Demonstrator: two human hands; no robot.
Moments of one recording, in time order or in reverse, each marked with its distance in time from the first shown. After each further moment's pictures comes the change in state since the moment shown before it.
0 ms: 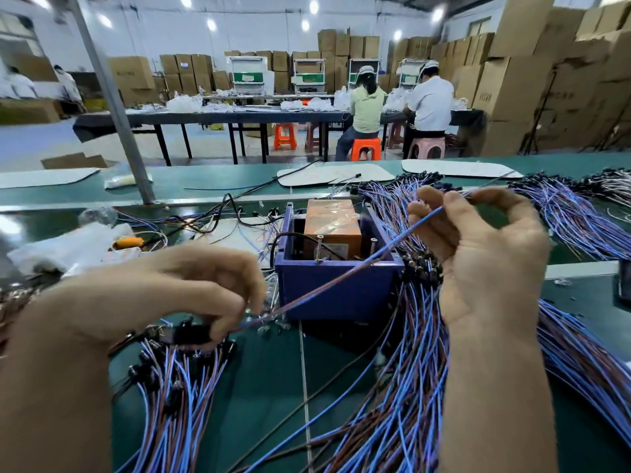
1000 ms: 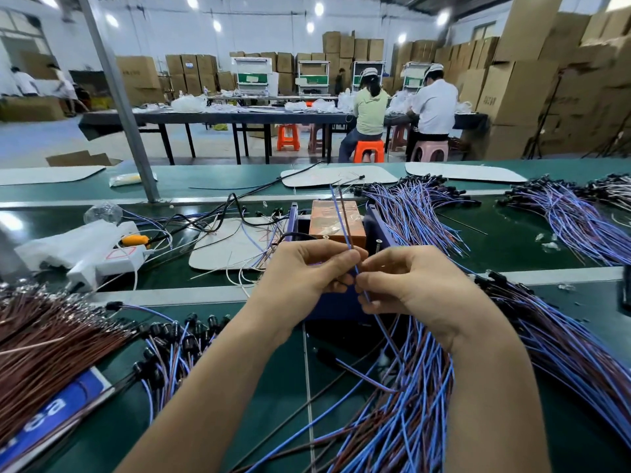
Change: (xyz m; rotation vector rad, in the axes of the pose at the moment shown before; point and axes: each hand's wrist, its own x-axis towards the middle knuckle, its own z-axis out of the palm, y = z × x) left_hand 0.060 0.027 0.085 -0.622 0.432 0.138; right_hand 0.003 0.027 -0.015 -0.746 -0.491 0.492
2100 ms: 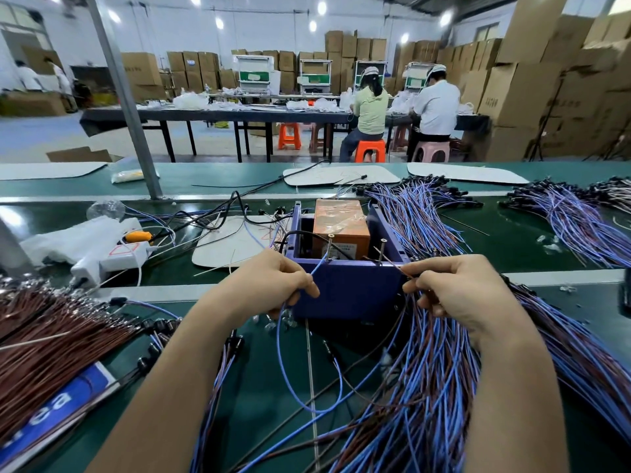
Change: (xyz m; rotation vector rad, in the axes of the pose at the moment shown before) left_hand 0.009 -0.006 -0.051 0.548 -0.103 -0.294; right_hand 0.009 0.019 -0.031 -0.170 0.298 0.068
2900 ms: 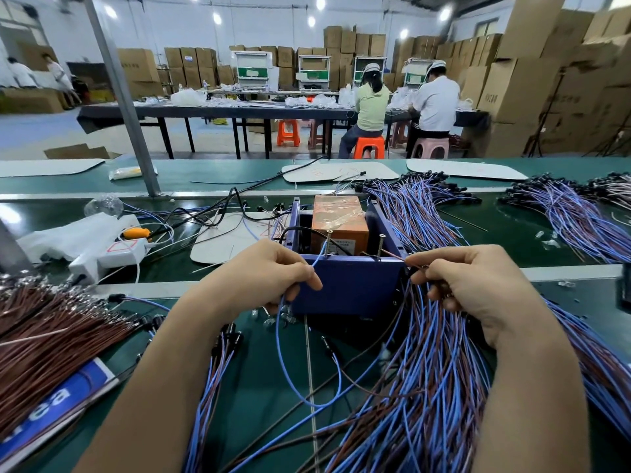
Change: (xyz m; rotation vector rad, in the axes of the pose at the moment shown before) left_hand -0.012 0.010 -0.006 0.017 -0.032 0.059; right_hand -0.010 -0.010 -0.010 0.016 0.015 -0.045
